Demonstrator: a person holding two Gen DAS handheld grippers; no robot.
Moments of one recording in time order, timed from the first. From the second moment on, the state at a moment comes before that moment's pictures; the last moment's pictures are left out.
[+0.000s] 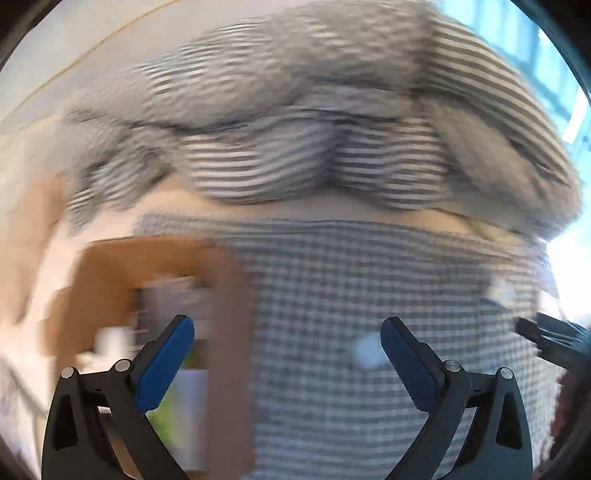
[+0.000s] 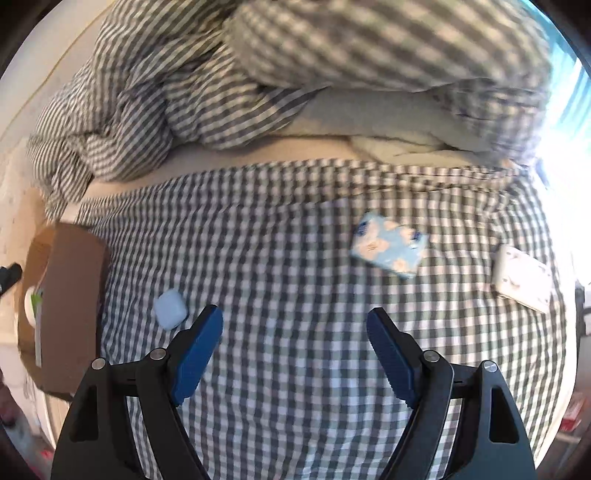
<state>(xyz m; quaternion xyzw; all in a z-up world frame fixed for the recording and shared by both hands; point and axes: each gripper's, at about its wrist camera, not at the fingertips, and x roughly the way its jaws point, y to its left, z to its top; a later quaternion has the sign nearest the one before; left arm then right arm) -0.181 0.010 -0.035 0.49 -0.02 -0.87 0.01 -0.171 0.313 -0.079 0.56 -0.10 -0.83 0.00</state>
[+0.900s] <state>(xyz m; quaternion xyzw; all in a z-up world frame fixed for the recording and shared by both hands) -0.226 0.083 -0.246 0.59 0.07 -0.80 0.11 -0.259 0.373 -0.205 0.59 -0.08 -0.80 -0.05</state>
